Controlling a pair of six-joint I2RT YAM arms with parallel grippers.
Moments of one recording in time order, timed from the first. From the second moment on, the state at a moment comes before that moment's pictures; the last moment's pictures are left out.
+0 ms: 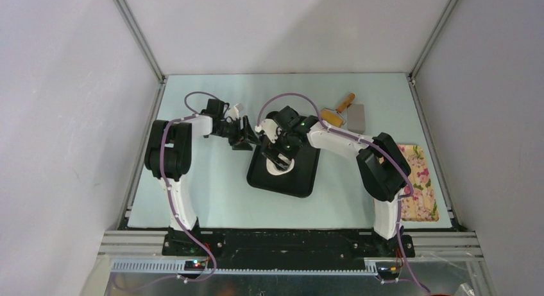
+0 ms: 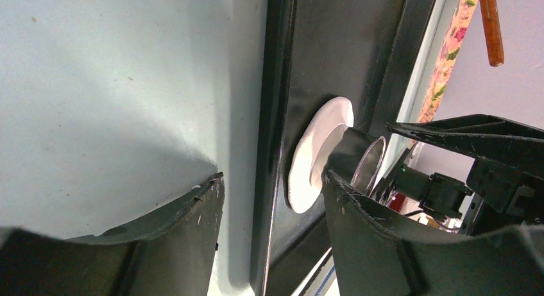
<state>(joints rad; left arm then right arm) -0.14 2.01 1.21 -0.33 0.82 -0.35 0.77 1.92 1.44 -0.60 -0.23 -0.32</state>
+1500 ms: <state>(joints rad) -0.14 2.01 1.21 -0.33 0.81 -0.34 0.80 1.96 1.45 -0.59 -0.18 -0.35</state>
